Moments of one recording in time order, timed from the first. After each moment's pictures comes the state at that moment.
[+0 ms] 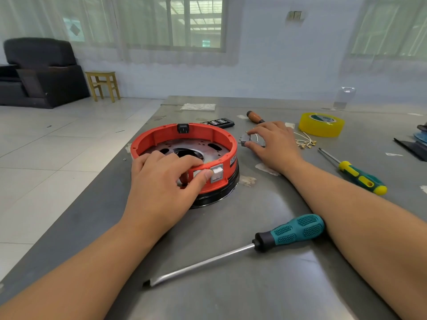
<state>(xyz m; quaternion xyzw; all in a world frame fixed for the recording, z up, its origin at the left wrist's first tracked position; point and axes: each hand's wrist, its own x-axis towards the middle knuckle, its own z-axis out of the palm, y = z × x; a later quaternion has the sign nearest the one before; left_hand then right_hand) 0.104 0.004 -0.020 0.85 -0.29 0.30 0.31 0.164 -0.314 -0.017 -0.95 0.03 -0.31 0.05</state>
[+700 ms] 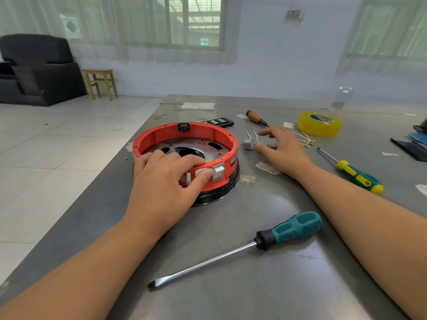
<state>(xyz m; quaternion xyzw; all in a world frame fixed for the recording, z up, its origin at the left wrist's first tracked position) 0.105 0.005 -0.020 0.86 -0.30 0.29 0.29 0.135 -0.319 -0.016 -0.93 0.05 -0.29 0.21</state>
